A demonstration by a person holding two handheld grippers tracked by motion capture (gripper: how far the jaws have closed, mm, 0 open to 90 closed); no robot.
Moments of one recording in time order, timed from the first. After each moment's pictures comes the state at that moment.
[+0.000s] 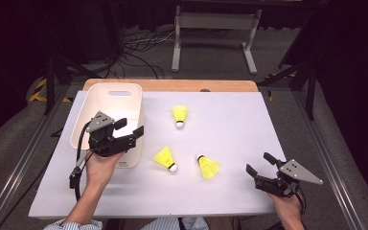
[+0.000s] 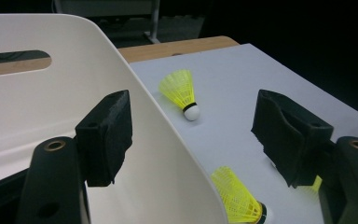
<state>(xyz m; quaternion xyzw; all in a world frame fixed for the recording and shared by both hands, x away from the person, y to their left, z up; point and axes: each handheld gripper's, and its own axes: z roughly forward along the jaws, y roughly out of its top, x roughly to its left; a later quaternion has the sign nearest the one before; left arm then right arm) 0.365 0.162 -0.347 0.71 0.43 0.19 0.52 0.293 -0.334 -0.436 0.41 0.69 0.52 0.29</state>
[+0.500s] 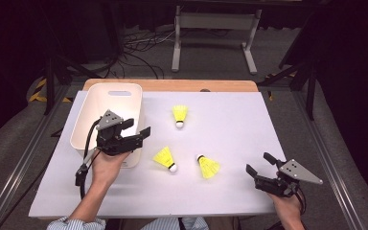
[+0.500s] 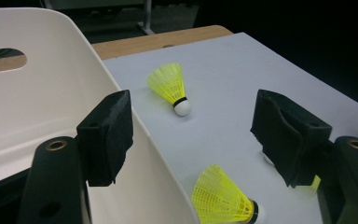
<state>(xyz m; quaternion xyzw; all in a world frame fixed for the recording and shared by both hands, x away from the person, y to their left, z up) 0.369 0.147 -0.345 0.73 0.42 0.17 0.51 0.293 -0.334 -0.436 0.41 0.69 0.52 0.29</state>
